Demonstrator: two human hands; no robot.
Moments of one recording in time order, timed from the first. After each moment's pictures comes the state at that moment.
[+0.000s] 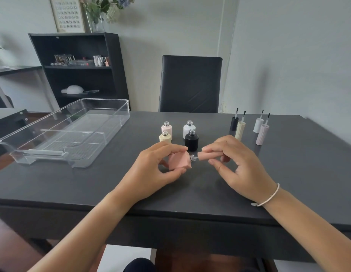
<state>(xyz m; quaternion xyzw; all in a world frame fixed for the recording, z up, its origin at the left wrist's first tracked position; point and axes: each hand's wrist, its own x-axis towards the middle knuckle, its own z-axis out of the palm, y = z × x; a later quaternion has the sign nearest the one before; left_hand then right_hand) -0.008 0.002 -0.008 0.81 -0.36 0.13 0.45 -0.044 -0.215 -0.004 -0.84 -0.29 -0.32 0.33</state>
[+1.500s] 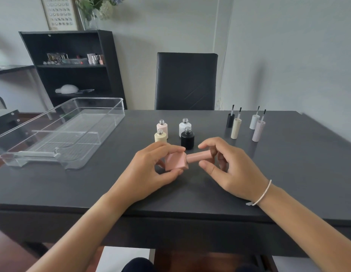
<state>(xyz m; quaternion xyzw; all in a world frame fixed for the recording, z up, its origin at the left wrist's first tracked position) -0.008 0.002 -0.007 0.81 -0.38 0.15 0.42 -0.046 -0.212 -0.005 -0.89 -0.21 -0.24 0.33</state>
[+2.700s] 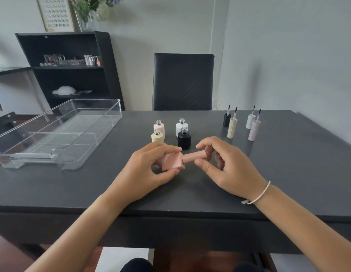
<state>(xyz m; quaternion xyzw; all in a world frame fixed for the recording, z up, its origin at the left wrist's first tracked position) -0.010 0.003 -0.006 0.81 -0.39 0.15 0.41 -0.048 -0.210 -0.003 -0.89 -0.21 -0.26 0.30</state>
